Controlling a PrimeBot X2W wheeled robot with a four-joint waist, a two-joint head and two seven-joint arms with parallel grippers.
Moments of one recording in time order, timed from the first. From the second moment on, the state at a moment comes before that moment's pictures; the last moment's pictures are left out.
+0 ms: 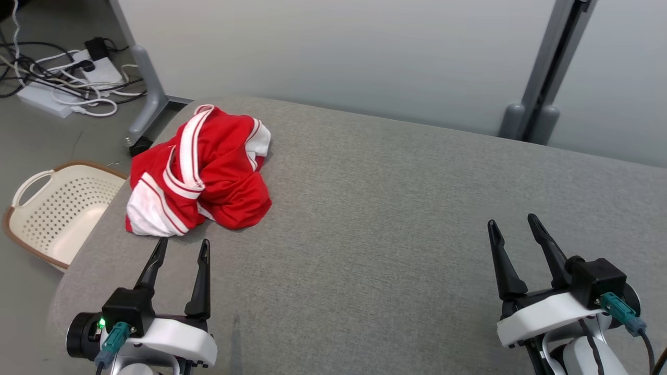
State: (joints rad) left arm -0.09 0.05 -0.01 0.30 -0.09 -0.07 -0.26; right arm -0.17 -0.05 0.10 0.30 0.17 0.13 -0.26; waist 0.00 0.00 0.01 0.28
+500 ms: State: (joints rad) left arm -0.09 0.05 0.01 0.30 -0.11 -0.07 -0.26; right arm -0.17 -0.05 0.14 0.32 0.20 0.13 -0.26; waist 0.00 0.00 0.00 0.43
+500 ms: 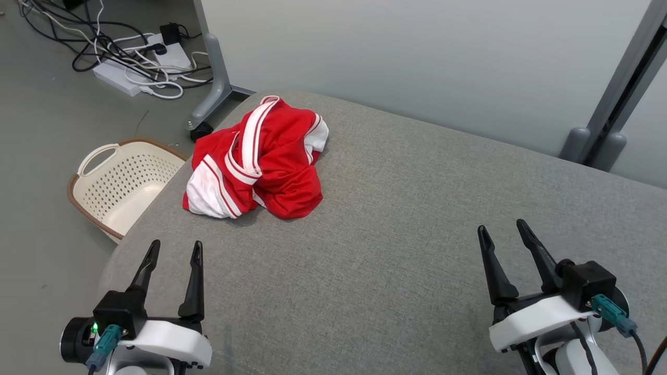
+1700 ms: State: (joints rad) left arm -0.54 0.37 0.11 0.50 -0.46 -0.13 0.28; right arm -0.28 -0.05 0.16 0.33 0.21 0.13 -0.26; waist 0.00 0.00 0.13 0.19
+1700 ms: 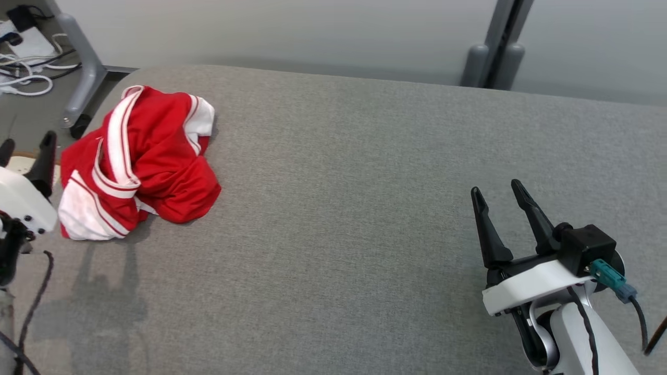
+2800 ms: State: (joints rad) left arm -0.68 0.56 0.06 0.90 -0.68 -0.13 0.67; right arm -0.34 -0.05 0.17 0.31 0.20 0.13 -0.26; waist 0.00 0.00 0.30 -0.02
